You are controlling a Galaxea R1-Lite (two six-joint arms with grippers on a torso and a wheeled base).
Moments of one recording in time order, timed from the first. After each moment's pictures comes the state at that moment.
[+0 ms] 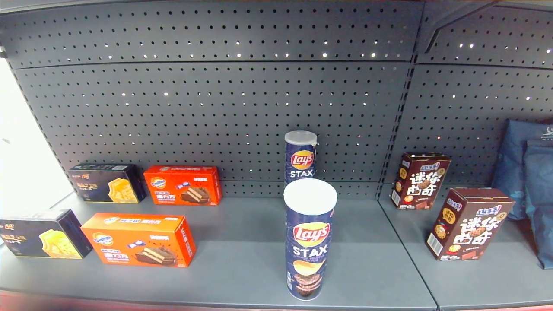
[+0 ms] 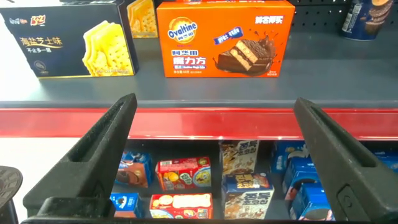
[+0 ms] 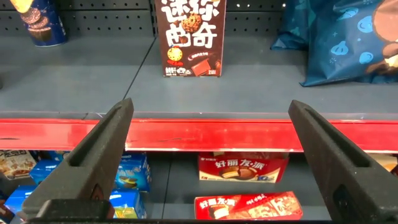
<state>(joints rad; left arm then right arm) 0.00 0.01 0.00 0.00 -0.01 0.00 0.00 0.00 0.00 0.00 0.00 0.01</state>
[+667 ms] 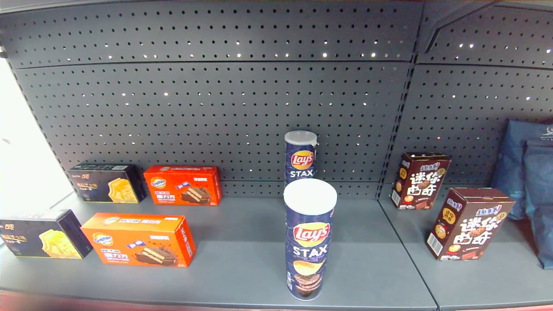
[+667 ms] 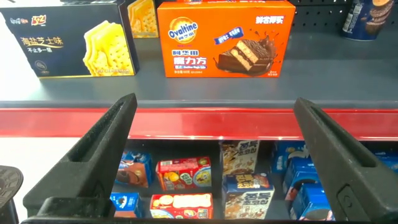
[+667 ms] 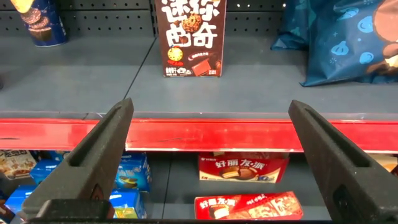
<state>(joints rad) 0.00 0.01 0.00 0.00 0.00 0.00 0.00 0.00 0.00 0.00 0.00 0.01</state>
